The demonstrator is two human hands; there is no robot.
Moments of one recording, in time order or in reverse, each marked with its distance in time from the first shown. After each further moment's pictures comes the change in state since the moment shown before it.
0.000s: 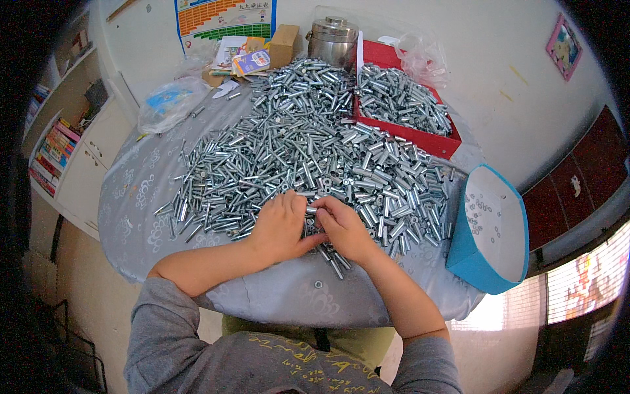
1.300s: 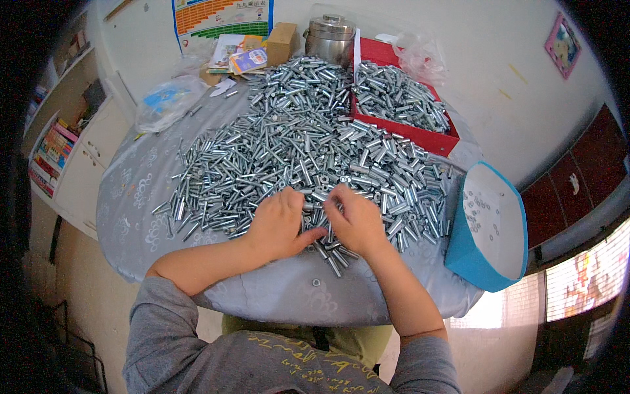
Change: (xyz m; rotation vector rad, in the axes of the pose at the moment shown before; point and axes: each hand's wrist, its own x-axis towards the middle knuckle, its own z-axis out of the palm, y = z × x) left_hand 0.002 0.001 -0.002 -0.069 0.049 -0.001; right_hand -0.001 -0.014 -0.019 -0.701 0.290 -0.277
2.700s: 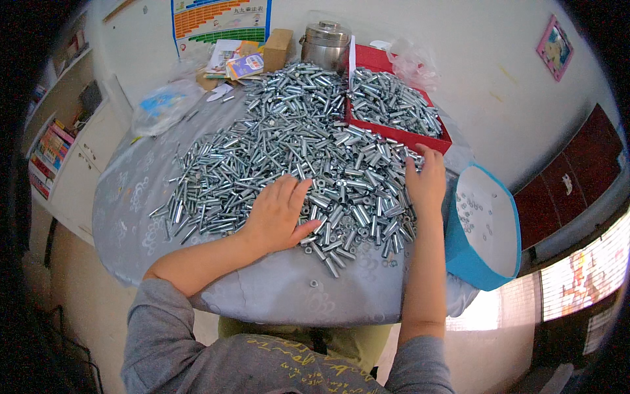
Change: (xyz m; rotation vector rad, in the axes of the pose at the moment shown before) left_hand 0.005 -0.015 0.002 0.095 0.125 0.163; right_hand 0.036 0.078 -0.078 -0.362 0.523 0.188
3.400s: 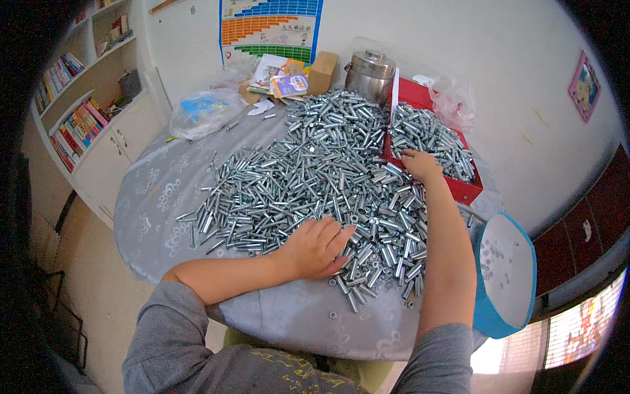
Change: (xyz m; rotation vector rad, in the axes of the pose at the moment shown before) left_hand 0.001 0.002 0.006 0.085 0.054 0.166; right_hand 0.134 0.001 0.120 -0.287 -0.678 0.014
